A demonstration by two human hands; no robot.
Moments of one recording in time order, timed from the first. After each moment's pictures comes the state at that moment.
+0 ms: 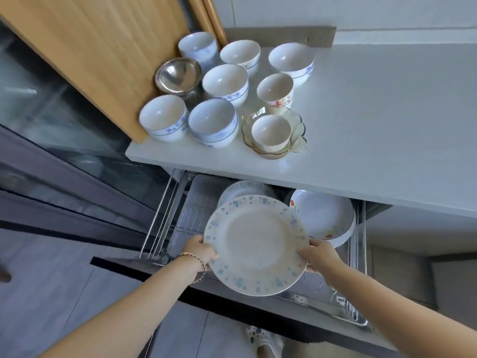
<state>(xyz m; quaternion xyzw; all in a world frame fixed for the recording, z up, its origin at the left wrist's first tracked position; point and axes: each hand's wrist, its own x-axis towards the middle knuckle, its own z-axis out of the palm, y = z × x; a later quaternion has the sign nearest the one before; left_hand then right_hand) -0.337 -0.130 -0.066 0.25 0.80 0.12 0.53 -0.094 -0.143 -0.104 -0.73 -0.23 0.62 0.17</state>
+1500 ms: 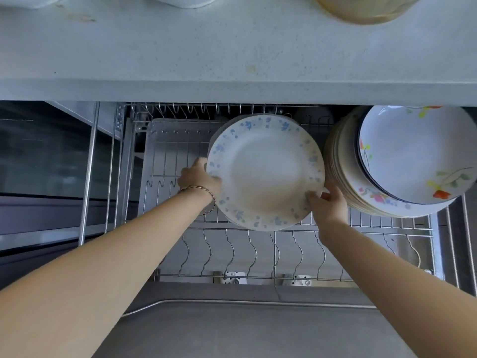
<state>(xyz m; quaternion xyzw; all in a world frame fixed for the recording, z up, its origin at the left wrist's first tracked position) -0.408 0.045 -0.360 0.50 0.78 -0.05 0.37 -0.208 -0.058 -0.359 -0.83 -0.09 0.43 0.34</state>
